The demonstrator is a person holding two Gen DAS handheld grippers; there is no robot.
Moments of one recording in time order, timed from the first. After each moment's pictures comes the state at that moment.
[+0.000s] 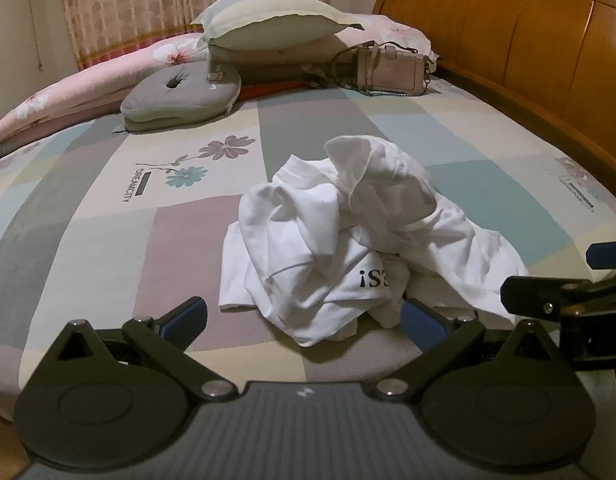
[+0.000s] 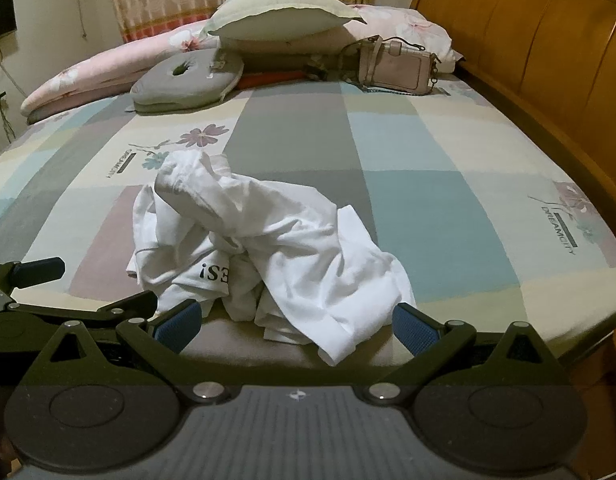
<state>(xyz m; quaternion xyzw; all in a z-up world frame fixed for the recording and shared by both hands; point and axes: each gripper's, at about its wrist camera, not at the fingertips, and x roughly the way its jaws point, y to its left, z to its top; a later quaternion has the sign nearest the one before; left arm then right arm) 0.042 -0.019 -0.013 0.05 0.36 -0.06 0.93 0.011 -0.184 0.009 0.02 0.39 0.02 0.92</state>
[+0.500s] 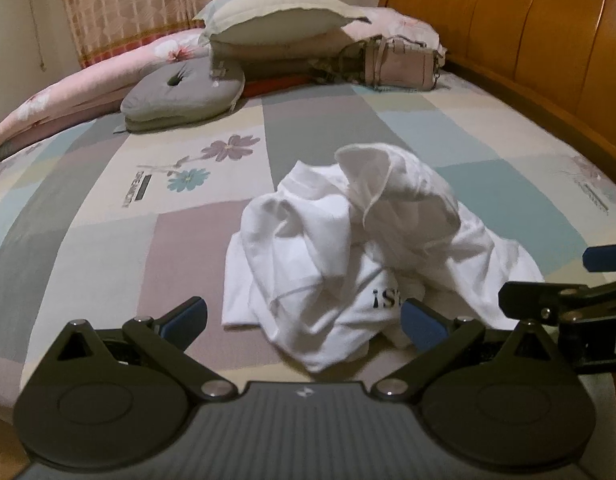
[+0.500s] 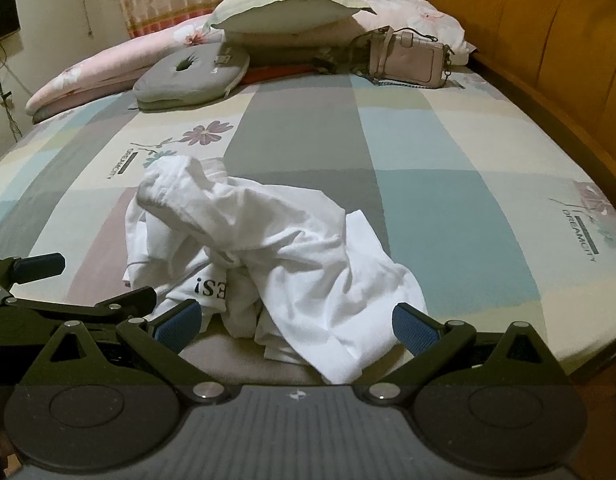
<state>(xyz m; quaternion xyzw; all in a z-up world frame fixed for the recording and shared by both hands) 0.070 -0.022 -0.018 0.06 0.36 -0.06 0.93 0.045 -0.192 -0.002 0.03 0.40 0.04 0.91</state>
